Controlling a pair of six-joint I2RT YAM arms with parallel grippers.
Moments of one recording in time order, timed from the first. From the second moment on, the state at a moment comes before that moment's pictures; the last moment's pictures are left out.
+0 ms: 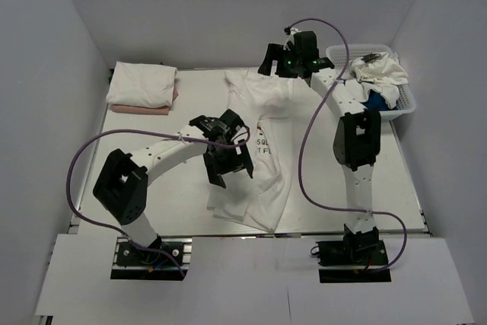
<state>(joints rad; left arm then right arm) -0.73 1.67 1.31 -0.94 0.21 -0.99 0.31 2.32 2.19 -0.41 -0.33 0.32</state>
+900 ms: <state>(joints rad) -0.87 1.74 0.93 -0.77 0.44 -0.95 0.43 2.45 2.13 -0.71 -0.11 0.33</state>
